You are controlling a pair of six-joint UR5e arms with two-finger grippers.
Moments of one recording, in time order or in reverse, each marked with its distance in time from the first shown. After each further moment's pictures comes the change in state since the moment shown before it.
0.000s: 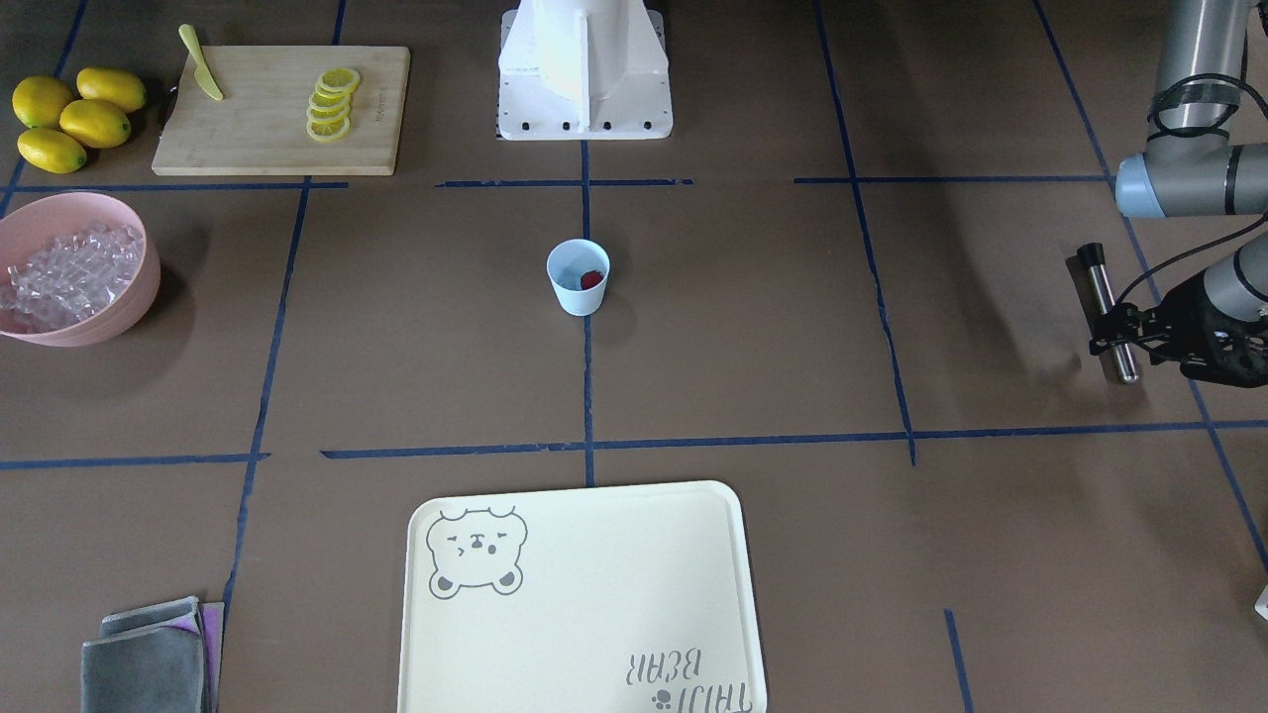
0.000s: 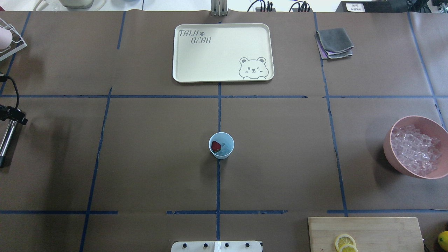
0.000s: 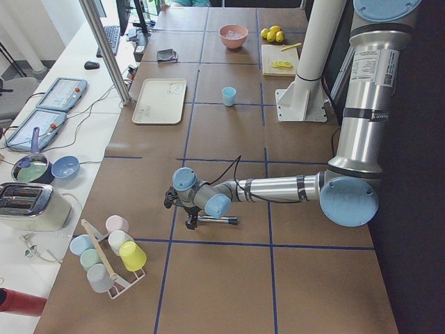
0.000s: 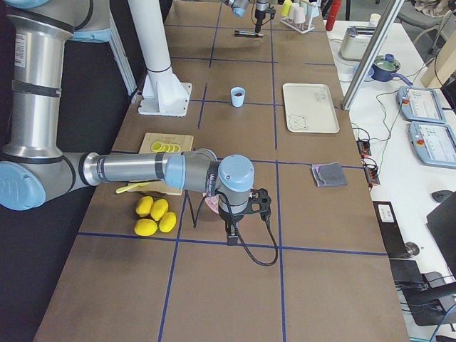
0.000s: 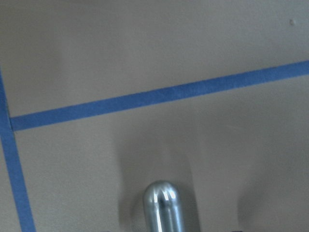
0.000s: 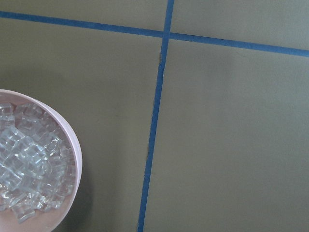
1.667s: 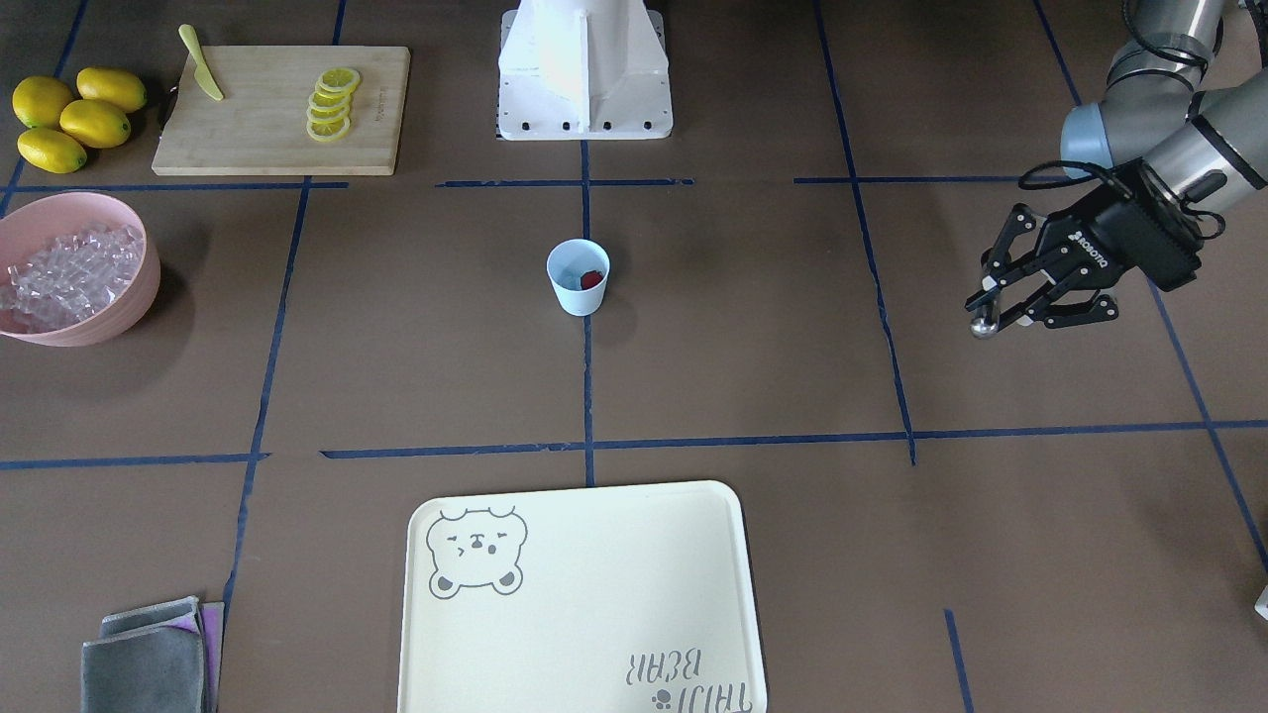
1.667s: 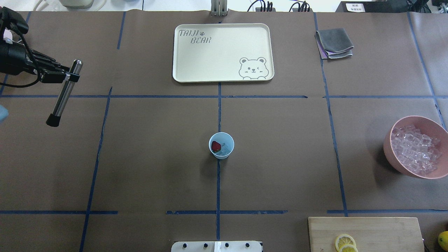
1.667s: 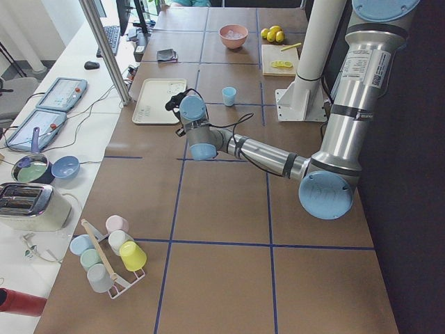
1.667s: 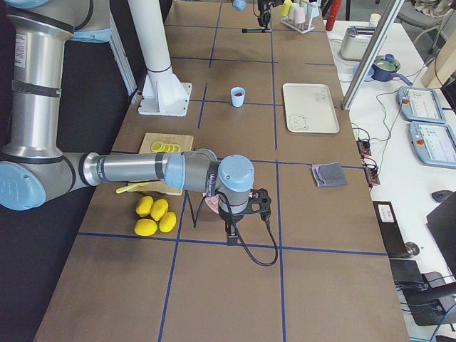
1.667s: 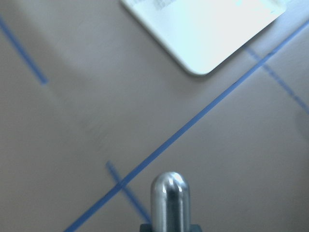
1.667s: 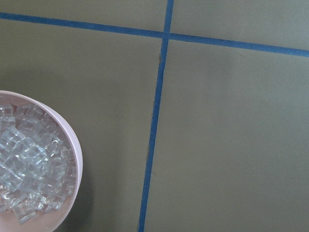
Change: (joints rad) left arm 0.016 -0.140 -0.338 -0.461 -0.145 -0.117; right arm 0.000 0.000 0.002 0.000 0.000 0.005
